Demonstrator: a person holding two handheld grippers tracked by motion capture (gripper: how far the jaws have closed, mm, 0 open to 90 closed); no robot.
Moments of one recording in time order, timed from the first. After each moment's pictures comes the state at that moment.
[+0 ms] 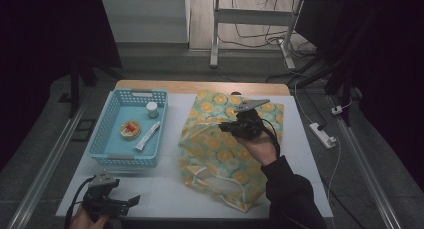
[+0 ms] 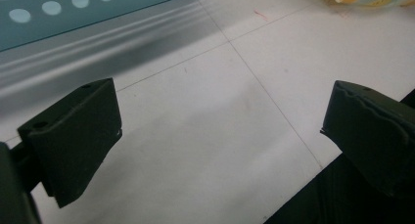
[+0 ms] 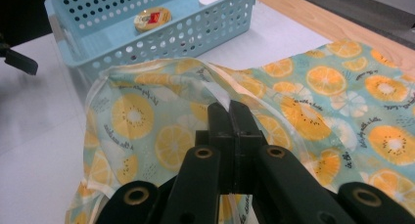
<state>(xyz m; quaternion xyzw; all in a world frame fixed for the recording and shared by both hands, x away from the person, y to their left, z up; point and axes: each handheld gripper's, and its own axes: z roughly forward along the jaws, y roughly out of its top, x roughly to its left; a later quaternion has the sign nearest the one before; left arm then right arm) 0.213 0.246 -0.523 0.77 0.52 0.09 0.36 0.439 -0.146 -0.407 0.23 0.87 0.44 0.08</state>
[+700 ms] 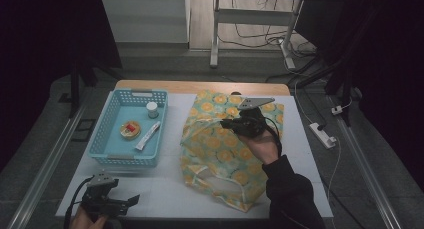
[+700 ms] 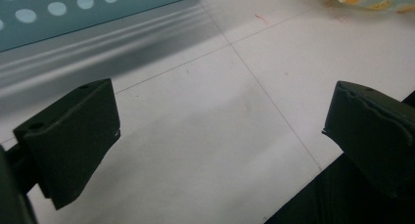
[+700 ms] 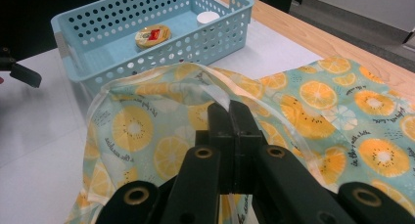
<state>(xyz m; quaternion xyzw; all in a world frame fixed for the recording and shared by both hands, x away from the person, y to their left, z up) 0.213 0.249 -0.523 0.77 0.52 0.09 0.37 0.439 -0.151 -0.401 0.22 0.86 0.46 0.08</state>
